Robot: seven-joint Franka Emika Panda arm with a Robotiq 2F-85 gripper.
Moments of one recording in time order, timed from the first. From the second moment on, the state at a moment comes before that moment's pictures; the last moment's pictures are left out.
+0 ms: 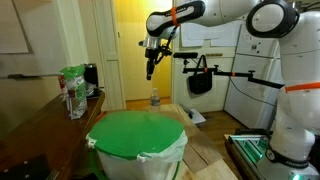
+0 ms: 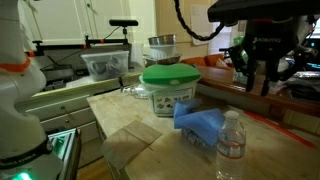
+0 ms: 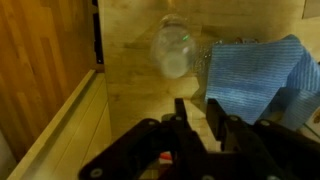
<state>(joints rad) -0.41 0.28 -0.22 -1.52 0.21 1.89 -0.89</state>
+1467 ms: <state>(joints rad) -0.33 0.18 -0.27 -1.59 0.12 1.72 0.11</state>
